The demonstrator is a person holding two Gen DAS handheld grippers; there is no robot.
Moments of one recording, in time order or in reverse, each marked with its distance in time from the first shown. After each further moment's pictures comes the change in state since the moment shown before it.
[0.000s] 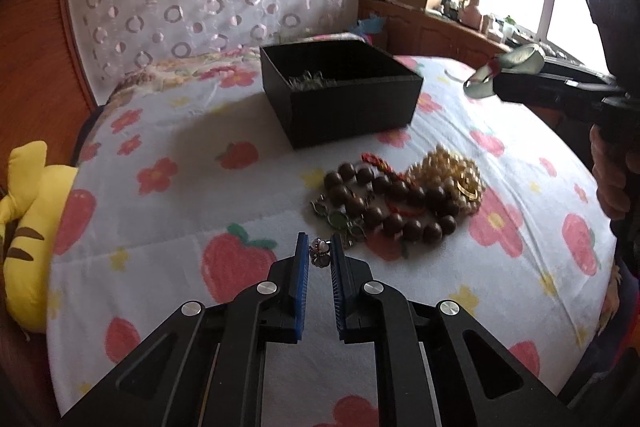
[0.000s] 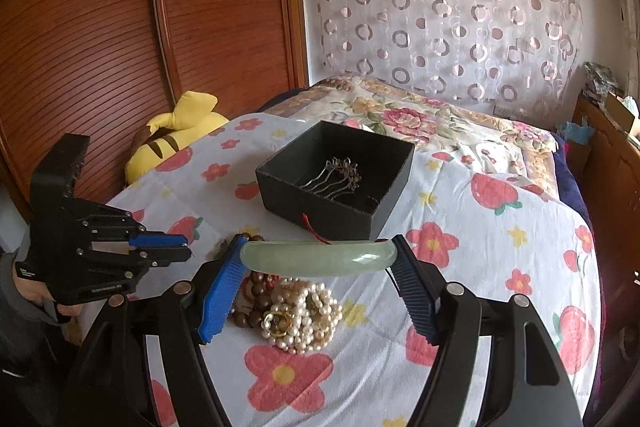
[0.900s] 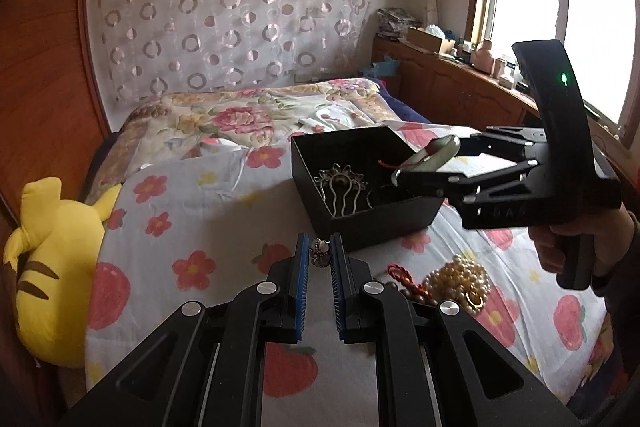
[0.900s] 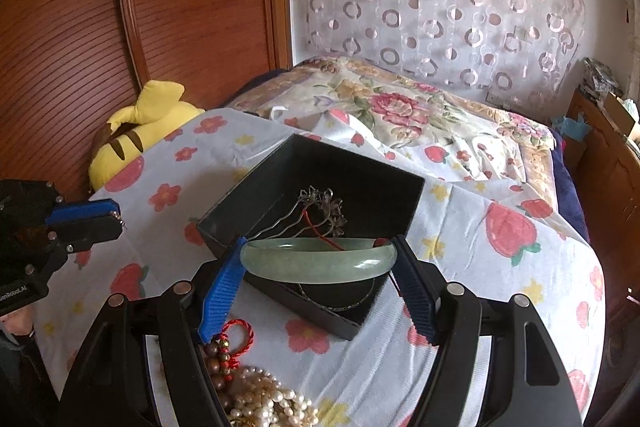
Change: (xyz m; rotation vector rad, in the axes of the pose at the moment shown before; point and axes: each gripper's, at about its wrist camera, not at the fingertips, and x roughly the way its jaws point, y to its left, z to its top) left arm -0.014 0.025 0.067 -0.046 -0.120 0.027; right arm 0.090 -0.014 0.058 -0.001 0.104 -0.061
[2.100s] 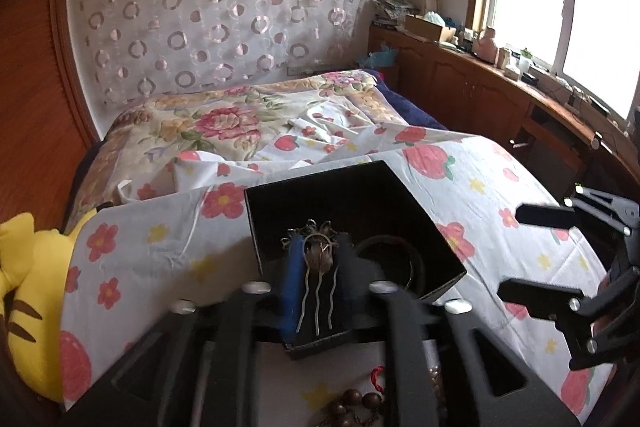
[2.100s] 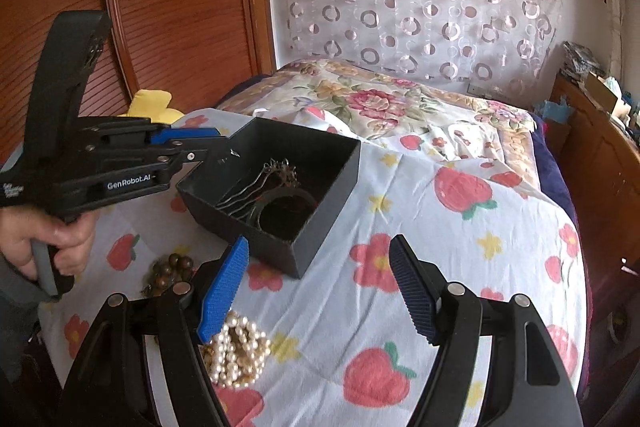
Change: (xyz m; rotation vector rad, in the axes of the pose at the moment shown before) left arm 0.074 -0.027 0.056 0.018 0.035 -0.003; right arm -0.047 -0.037 -0.045 0.067 -0.034 -0.022
